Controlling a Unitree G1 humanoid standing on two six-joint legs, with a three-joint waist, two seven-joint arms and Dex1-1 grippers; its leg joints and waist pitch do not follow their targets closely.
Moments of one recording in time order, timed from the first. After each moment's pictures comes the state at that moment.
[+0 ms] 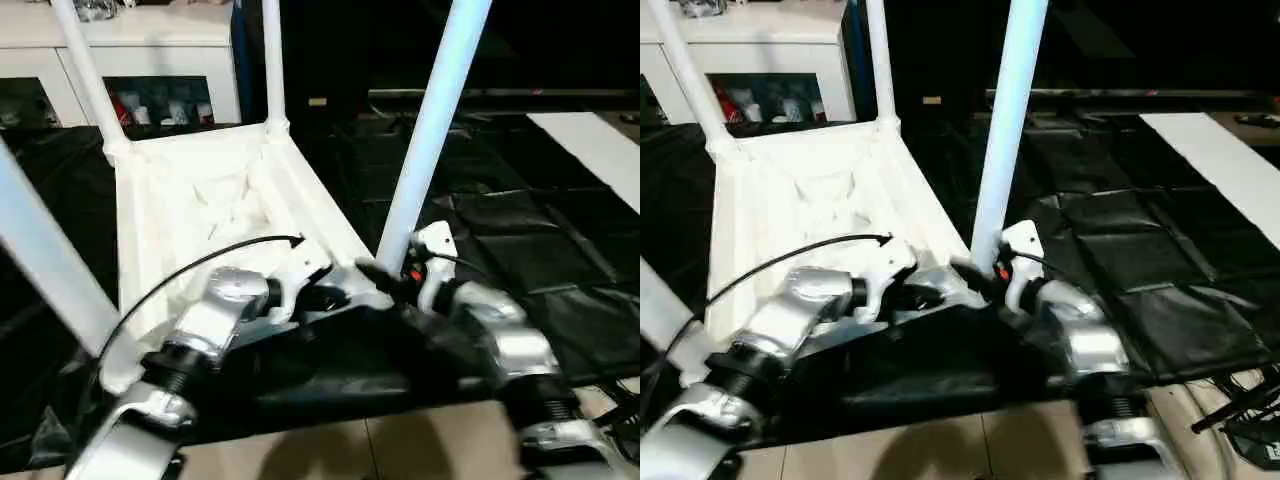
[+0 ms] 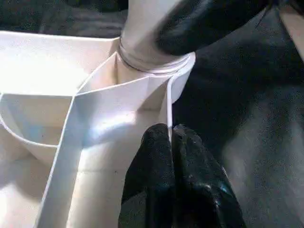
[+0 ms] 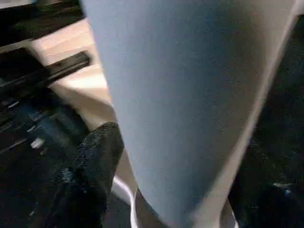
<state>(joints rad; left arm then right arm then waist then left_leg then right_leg) -0.57 0.27 -0.28 0.51 -0.02 0.25 -1.10 -0.46 -0.29 0.08 0.51 0.20 0.17 1.02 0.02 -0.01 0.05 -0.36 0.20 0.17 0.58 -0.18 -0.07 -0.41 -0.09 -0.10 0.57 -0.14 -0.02</state>
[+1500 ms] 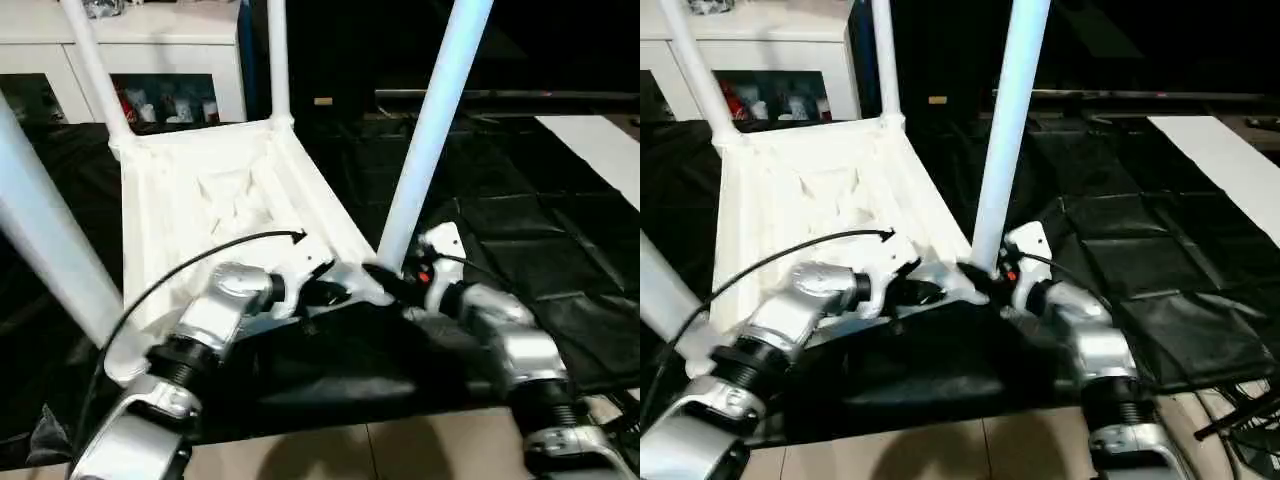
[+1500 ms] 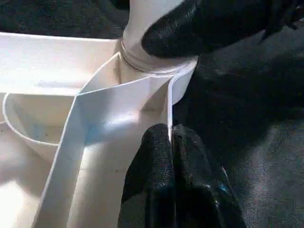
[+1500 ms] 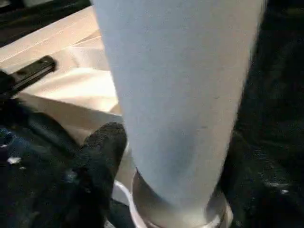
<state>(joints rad) -0.62 0.20 -0.27 0.59 0.03 0.25 -0.99 -0.44 -0.20 0.01 0.50 0.16 0.17 0.82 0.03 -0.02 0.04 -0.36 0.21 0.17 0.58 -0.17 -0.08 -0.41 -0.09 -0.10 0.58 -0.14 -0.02</state>
